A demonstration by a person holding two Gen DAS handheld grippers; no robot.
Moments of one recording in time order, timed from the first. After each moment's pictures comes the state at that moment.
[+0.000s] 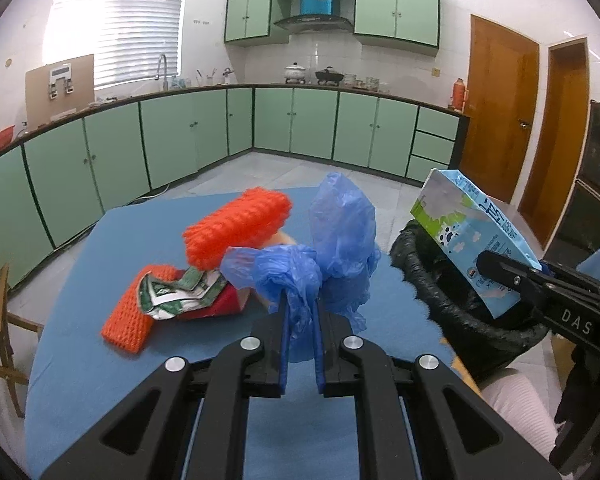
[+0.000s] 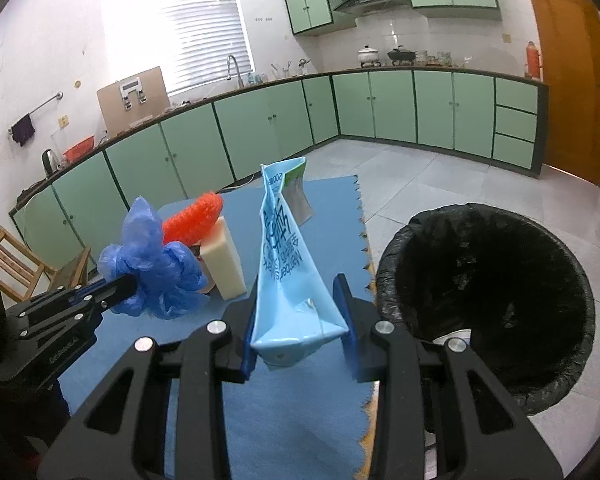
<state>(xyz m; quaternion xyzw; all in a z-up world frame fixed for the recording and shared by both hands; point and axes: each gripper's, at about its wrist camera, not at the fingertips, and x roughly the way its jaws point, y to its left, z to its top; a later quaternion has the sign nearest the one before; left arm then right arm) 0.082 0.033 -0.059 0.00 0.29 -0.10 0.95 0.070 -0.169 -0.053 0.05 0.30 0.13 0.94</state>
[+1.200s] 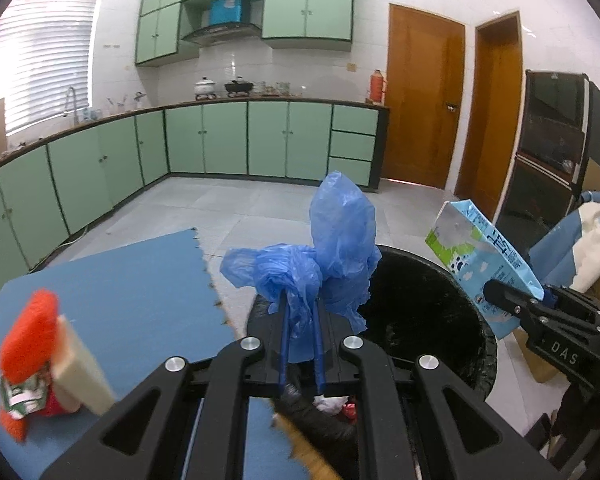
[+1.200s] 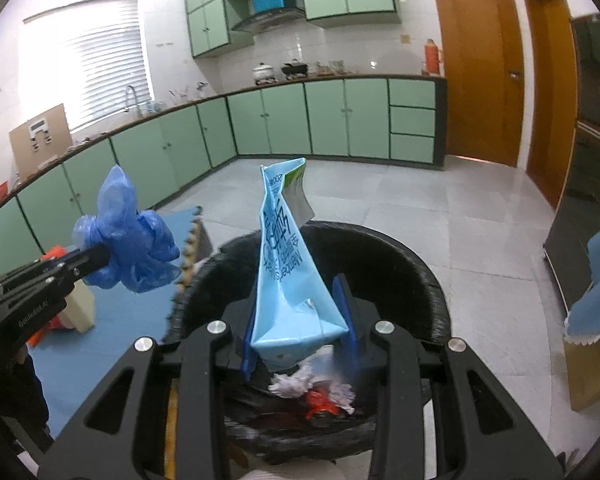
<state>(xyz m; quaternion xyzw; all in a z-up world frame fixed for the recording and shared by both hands) 0.158 -0.159 -0.051 0.04 0.27 -0.23 0.93 0.083 -0.354 -0.074 0.07 0.28 -0.05 0.95</state>
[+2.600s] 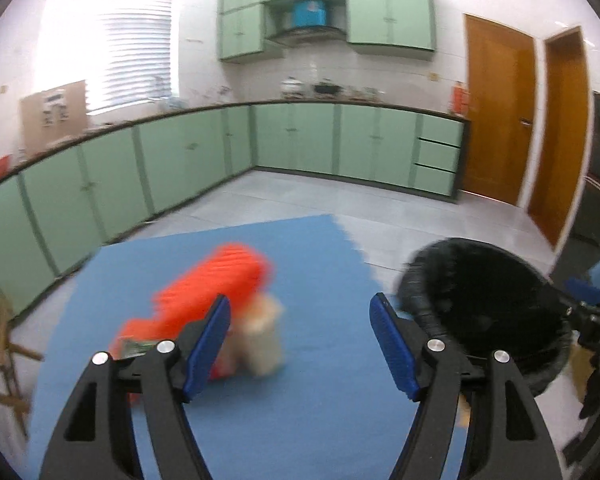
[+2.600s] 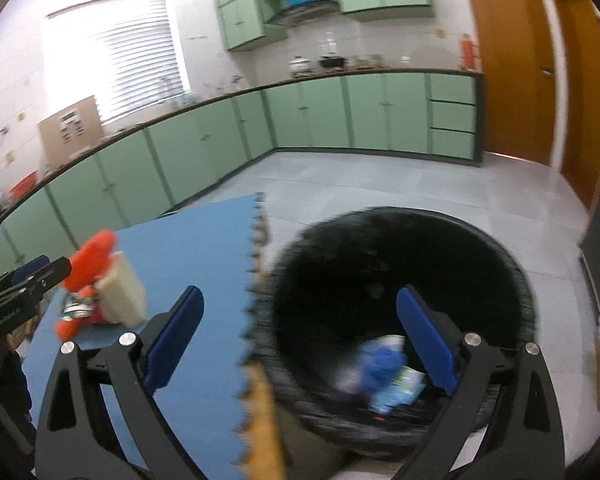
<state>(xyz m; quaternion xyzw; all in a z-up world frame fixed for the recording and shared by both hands) 0.131 0.021 -0.038 0.03 0.26 -0.06 0.96 0.097 -0.246 -0.075 0.08 0.29 0.03 0.95</state>
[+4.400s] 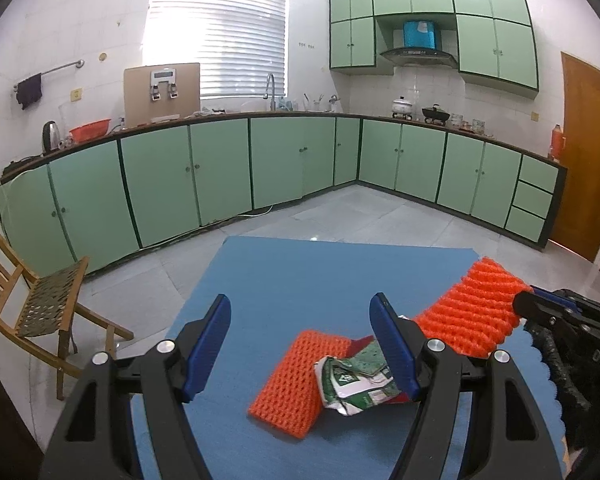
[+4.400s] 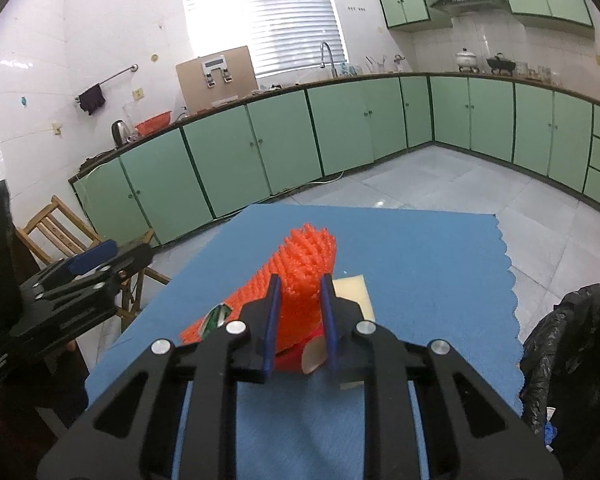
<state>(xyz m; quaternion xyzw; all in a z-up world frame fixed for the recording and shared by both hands) 0.134 0.175 -0.031 -0.03 0.24 0.09 0.97 0.164 -0.032 -0.035 0.02 0.29 0.29 0.91</state>
